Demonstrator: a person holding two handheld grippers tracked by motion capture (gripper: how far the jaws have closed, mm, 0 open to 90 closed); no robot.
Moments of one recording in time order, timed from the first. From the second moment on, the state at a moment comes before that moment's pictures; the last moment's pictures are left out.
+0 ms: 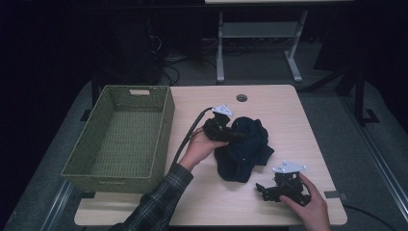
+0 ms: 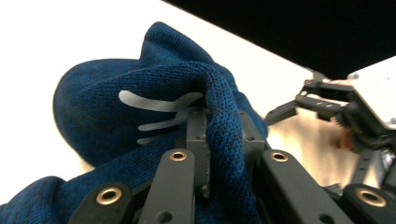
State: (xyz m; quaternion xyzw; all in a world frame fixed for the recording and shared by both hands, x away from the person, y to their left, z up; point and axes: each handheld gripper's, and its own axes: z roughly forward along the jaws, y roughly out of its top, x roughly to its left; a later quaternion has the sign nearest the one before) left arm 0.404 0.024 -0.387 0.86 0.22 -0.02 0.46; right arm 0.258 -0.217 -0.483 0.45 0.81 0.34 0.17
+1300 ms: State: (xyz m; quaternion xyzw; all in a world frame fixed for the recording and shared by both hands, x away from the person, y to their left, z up) left arm 0.392 0.052 -0.382 0.87 0.23 0.07 0.43; right arm 0.258 -0.218 -0.483 0.45 0.81 0.34 0.17
